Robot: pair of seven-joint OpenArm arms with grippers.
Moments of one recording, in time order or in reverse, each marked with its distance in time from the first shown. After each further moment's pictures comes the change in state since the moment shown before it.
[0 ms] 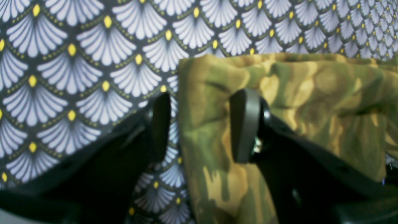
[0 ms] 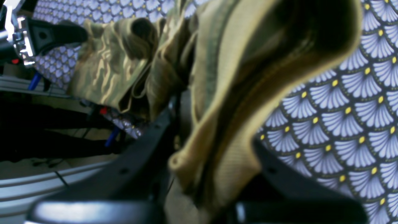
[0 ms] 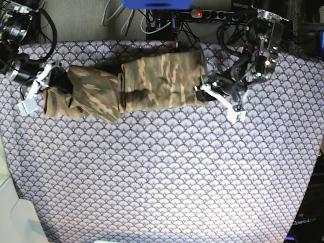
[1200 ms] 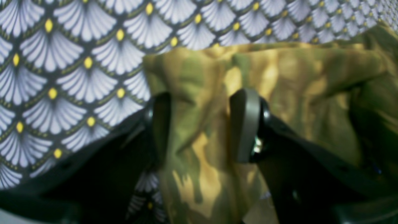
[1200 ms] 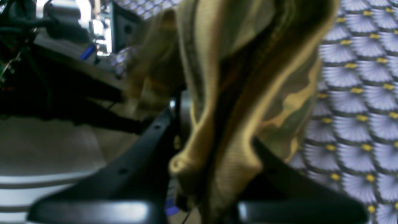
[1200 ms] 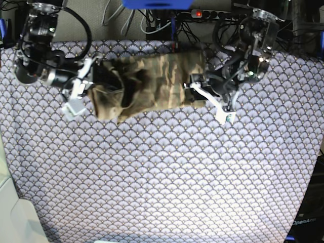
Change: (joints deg) left arm -0.2 0.5 3.8 2.7 0.4 0.1 -0.3; right arm 1.8 -6.0 -17.9 7.0 -0.6 0.0 -0.4
